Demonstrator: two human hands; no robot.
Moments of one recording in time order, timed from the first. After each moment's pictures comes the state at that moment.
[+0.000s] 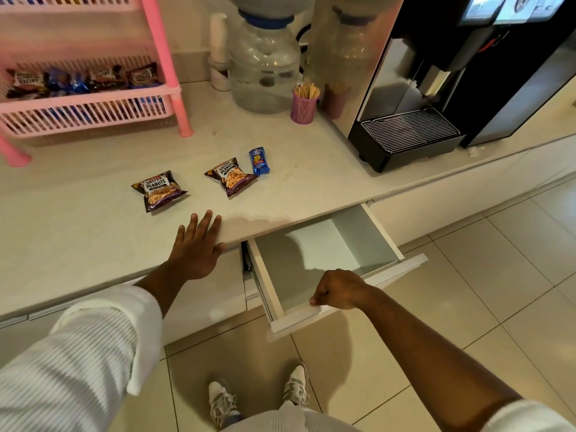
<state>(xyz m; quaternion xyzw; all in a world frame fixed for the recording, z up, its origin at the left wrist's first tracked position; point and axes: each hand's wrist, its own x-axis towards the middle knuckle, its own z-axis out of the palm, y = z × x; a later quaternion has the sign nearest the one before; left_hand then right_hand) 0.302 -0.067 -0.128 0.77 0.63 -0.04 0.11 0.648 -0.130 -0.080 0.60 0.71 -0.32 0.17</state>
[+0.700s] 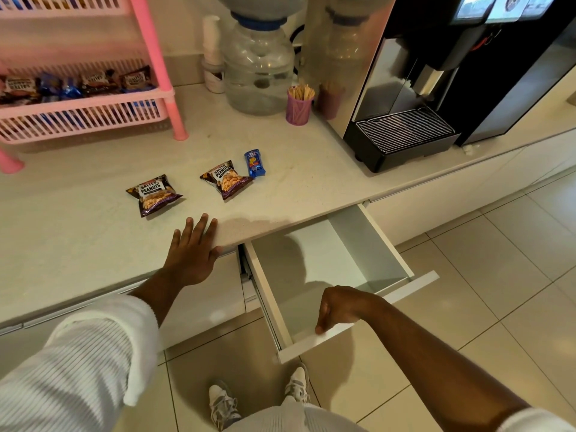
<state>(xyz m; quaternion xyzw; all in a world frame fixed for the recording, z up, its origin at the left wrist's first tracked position) 0.304 -0.073 -0.122 0.77 0.63 -0.02 0.11 0.660 -0.143 -0.088 0.55 0.68 -0.42 0.24</state>
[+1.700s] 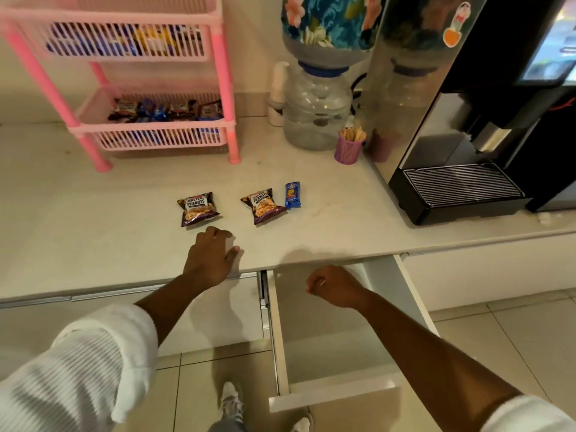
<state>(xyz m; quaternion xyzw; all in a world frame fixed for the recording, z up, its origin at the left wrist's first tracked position) 0.328 -0.072 -0.067 0.62 0.76 0.16 0.10 0.634 -0.026 -0.087 0.52 0.76 -0.38 -0.02</state>
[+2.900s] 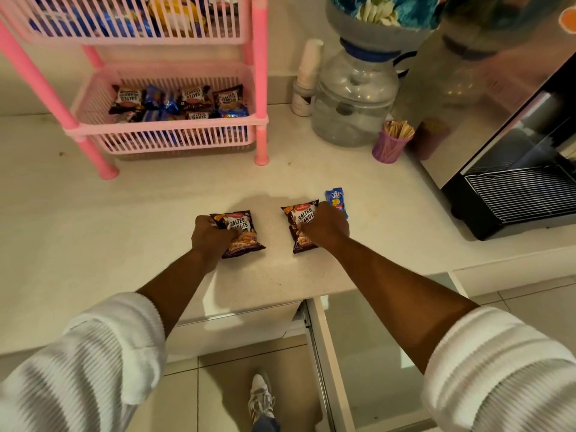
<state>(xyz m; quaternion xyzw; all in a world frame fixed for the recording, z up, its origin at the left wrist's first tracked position) 0.200 0.034 -0.085 0.24 0.79 0.40 0.40 0.434 0.115 -0.071 0.71 0.68 -0.19 -0.08</state>
